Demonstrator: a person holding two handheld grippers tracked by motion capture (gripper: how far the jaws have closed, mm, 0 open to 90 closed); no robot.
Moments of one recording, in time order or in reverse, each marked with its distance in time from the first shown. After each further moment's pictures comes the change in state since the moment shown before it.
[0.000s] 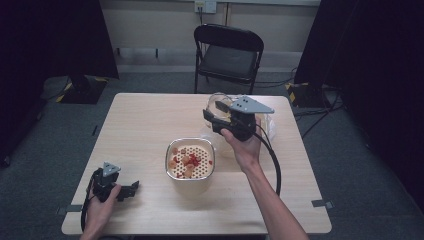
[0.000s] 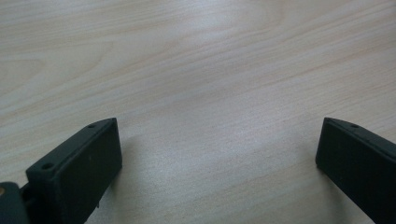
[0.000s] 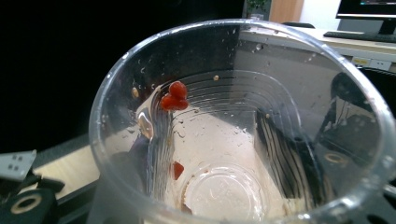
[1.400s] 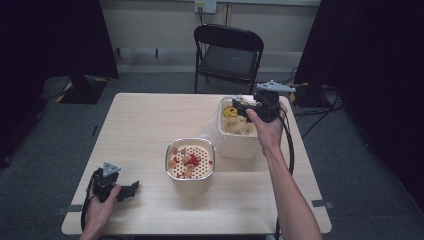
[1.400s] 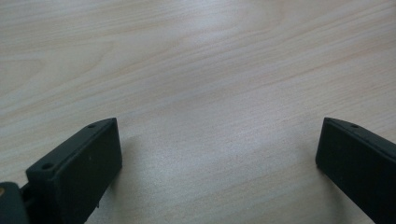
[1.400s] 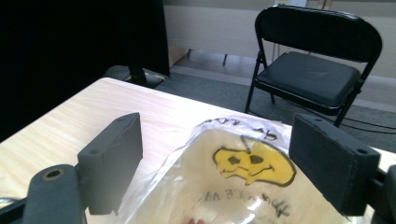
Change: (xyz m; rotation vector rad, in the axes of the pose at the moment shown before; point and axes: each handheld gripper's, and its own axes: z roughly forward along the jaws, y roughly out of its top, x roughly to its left) left arm 0.000 0.000 0.000 0.000 -0.001 -0.001; right arm -0.088 -0.003 -0.002 0.189 -0.241 0.132
